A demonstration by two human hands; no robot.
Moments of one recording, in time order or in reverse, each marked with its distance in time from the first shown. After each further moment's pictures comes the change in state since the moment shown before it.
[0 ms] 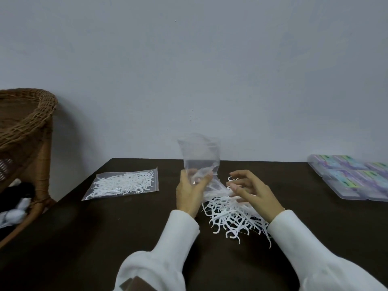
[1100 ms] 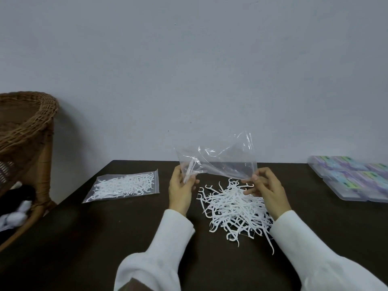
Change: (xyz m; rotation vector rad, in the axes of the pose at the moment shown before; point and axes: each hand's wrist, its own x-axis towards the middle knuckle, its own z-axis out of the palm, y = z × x) left_hand 0.009 0.001 -0.016 -0.276 -0.008 0.064; right_hand 0.007 0.017 -0.013 0.094 0.321 -0.016
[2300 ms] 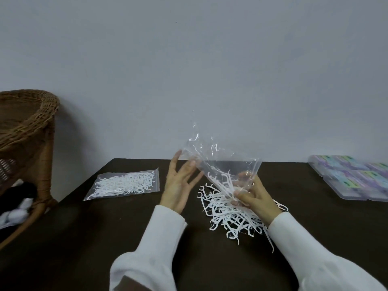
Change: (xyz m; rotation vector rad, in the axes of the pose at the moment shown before) left_hand 0.007 0.019 -0.009 -0.577 -0.264 -0.130; right_hand -0.009 0.000 0.017 0.245 -0.310 0.186
